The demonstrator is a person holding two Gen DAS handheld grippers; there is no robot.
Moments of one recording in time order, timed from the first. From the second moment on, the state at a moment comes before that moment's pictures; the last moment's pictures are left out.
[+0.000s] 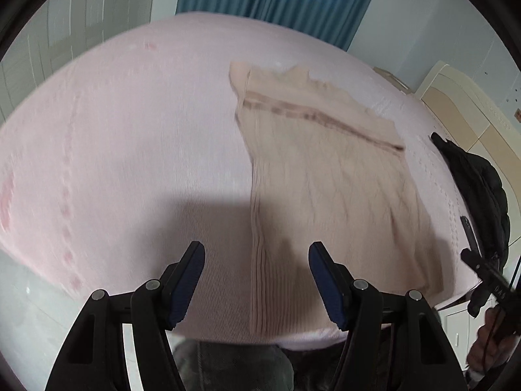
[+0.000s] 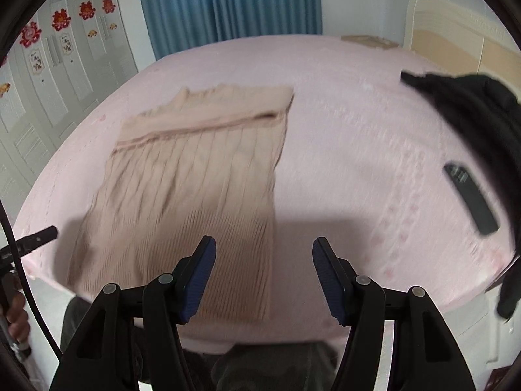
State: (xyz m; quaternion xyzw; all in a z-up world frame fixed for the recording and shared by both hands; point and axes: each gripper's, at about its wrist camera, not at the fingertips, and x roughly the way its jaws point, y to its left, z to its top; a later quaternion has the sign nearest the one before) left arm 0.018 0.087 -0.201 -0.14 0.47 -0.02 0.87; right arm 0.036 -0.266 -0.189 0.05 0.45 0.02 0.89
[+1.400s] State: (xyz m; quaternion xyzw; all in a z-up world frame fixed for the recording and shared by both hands) left arm -0.015 0.078 -0.241 -0.17 0.41 -0.02 0.90; right arm 0.019 -0.254 -0.247 0.05 0.45 -0.02 0.89
